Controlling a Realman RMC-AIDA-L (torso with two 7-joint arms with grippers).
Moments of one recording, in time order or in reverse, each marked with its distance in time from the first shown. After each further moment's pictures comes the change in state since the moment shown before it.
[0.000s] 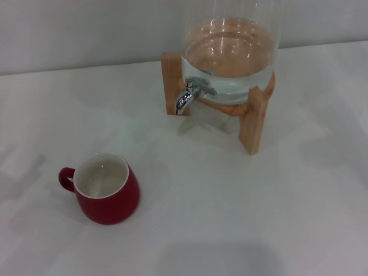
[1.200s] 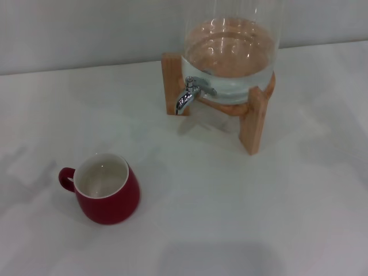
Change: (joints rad) left arm -0.004 -0.005 0.010 0.009 0.069 0.010 0.154; right arm 0.011 0.000 0.005 0.000 0.000 -0.014 -0.001
